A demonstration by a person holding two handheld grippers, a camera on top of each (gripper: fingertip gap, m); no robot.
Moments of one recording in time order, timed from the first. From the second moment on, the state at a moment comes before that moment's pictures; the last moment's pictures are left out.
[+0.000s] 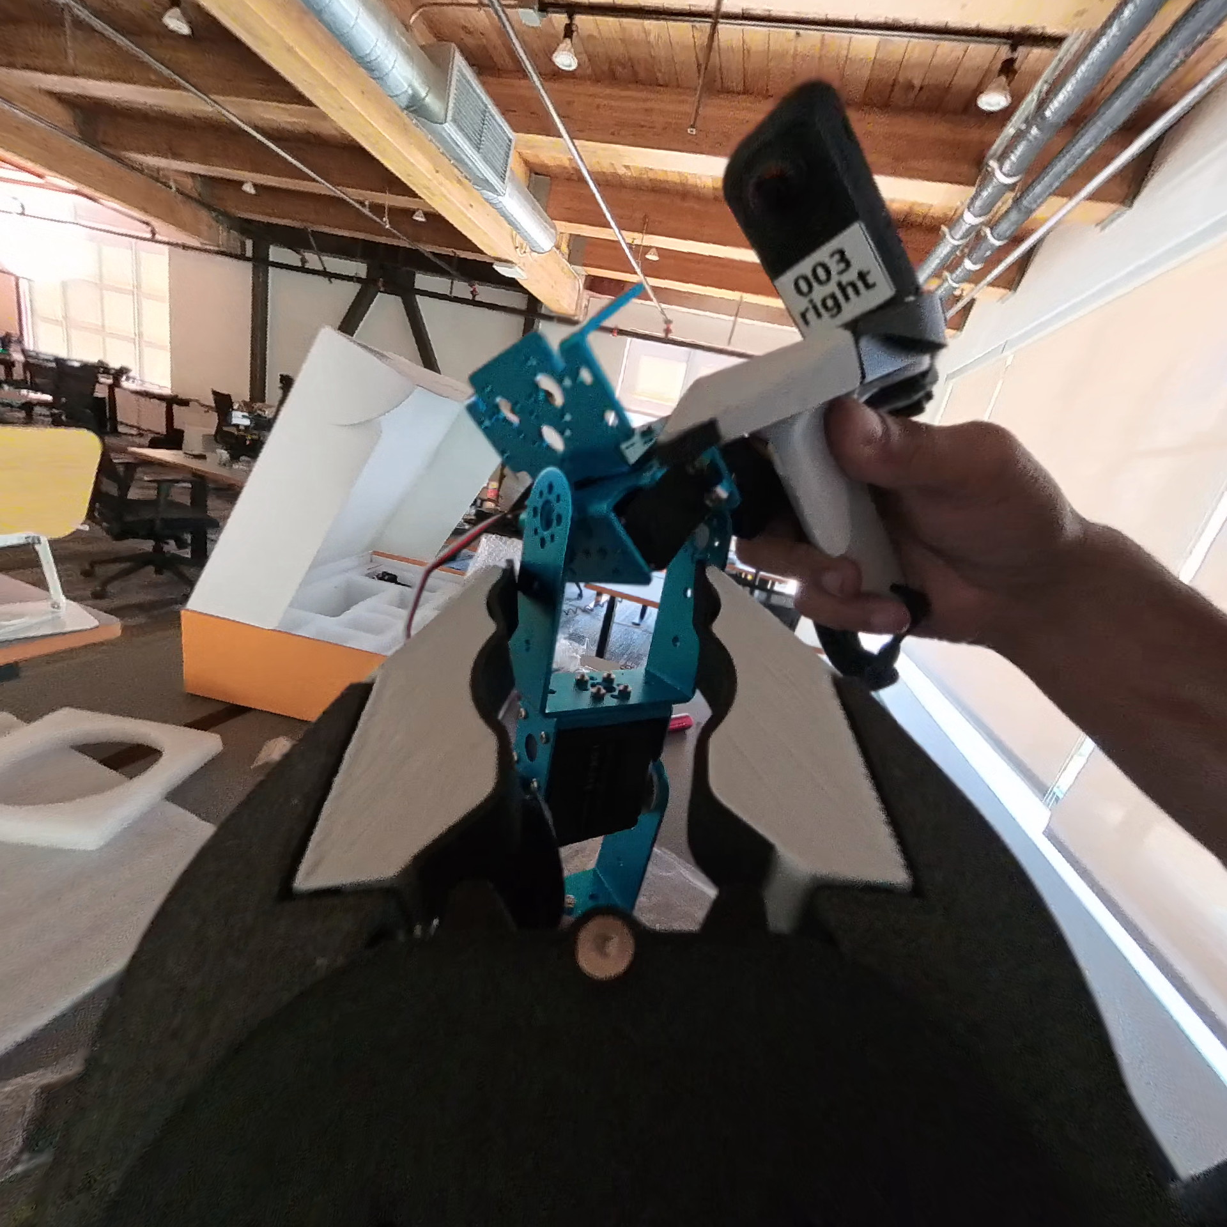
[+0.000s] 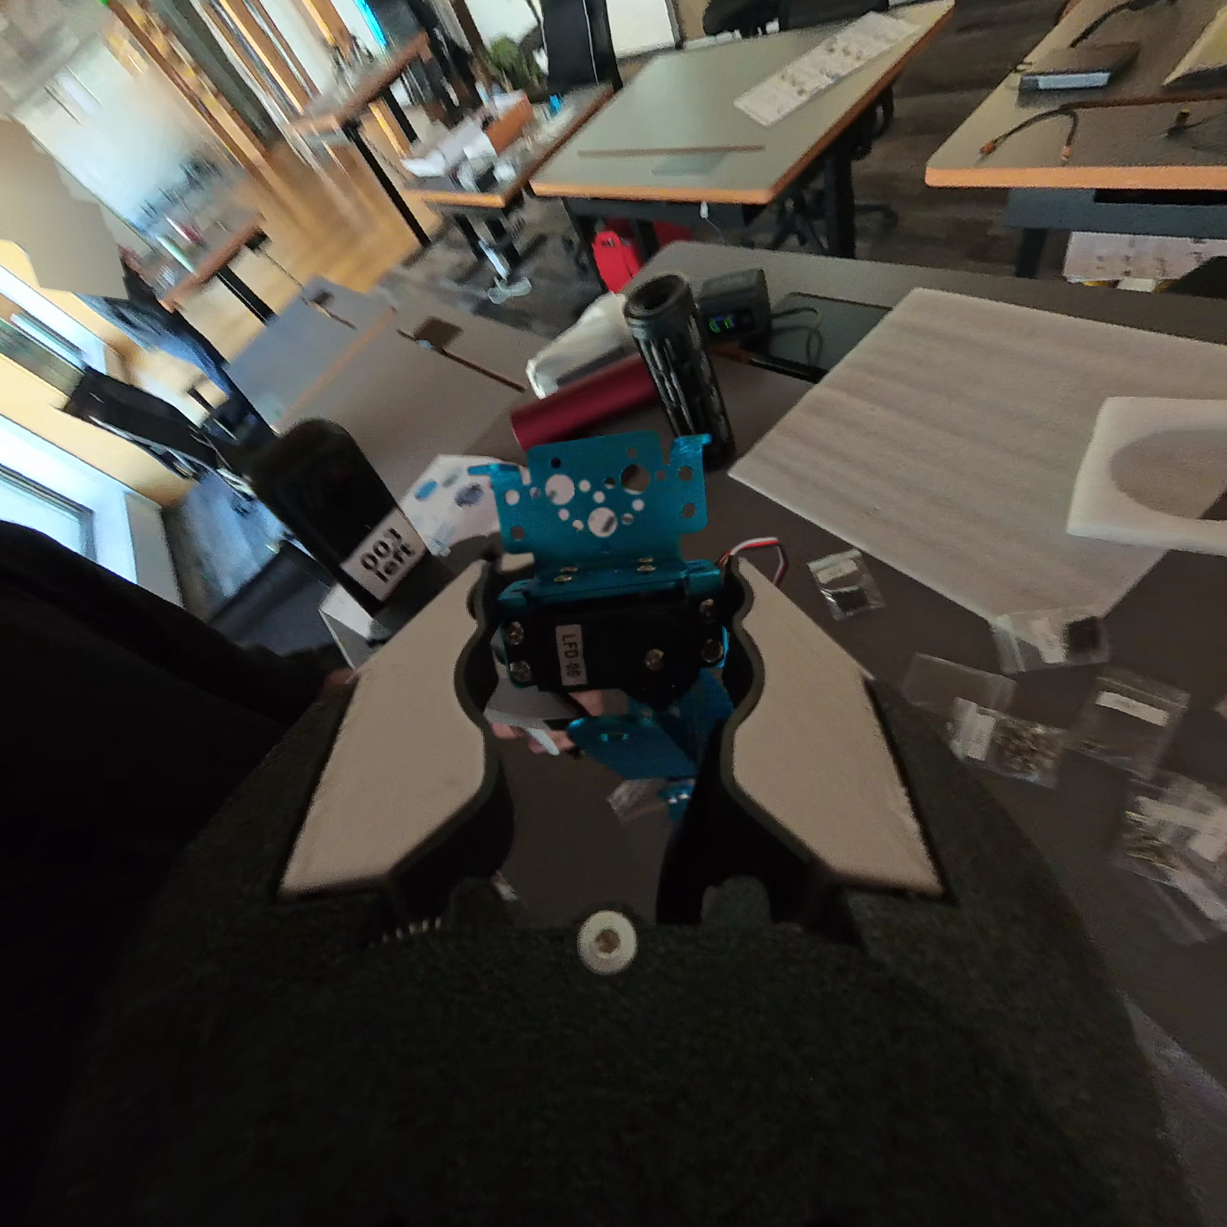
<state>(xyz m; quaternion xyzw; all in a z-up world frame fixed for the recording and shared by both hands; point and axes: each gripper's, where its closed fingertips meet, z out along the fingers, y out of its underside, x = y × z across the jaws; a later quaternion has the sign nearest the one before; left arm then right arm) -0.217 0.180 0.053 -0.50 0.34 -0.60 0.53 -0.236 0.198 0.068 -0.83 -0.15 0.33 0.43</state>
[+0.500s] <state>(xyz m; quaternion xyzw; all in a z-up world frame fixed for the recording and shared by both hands) -0.225 0.196 0.059 -0.53 0.32 -0.57 0.54 -0.240 0.189 0.074 -0.81 -0.14 0.35 0.45</state>
